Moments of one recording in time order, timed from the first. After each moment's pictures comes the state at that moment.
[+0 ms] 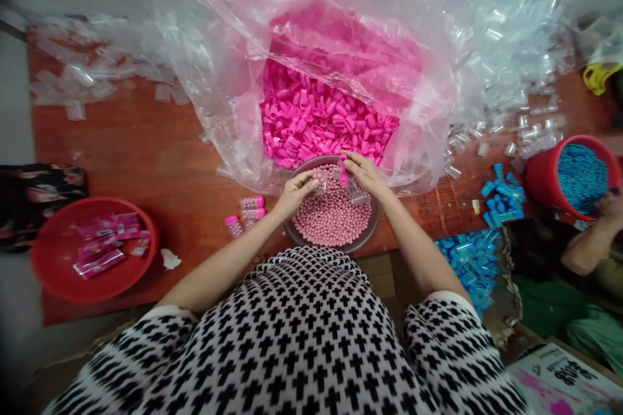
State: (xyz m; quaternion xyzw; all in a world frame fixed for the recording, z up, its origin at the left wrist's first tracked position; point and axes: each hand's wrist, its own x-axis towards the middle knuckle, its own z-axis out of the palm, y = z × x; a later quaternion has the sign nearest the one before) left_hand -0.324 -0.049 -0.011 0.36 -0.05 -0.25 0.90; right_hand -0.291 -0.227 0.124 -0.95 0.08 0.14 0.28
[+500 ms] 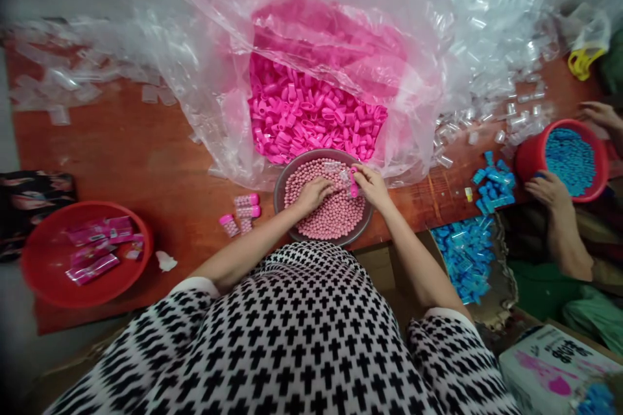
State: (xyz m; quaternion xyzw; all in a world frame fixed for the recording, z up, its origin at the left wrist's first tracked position) left_hand -0.336 -0.108 -0.027 0.70 -0.28 -0.19 0.63; right_hand -0.356 -0.256 0.125 -0.93 0.17 0.06 0.32
